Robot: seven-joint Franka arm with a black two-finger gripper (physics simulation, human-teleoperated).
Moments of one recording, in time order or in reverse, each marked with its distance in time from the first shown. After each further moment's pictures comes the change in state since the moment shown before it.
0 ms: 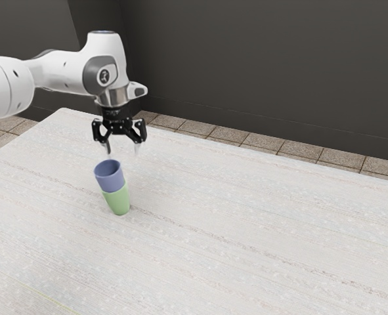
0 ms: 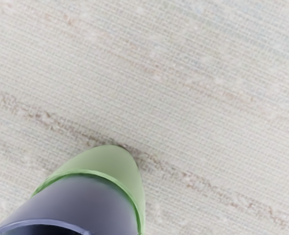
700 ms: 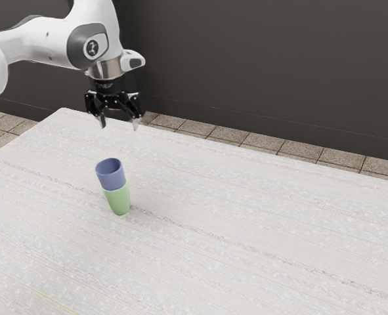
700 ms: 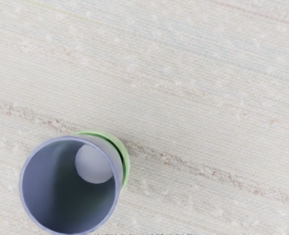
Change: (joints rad) arm -0.069 -0.199 0.020 -0.052 0.016 -0.034 0.067
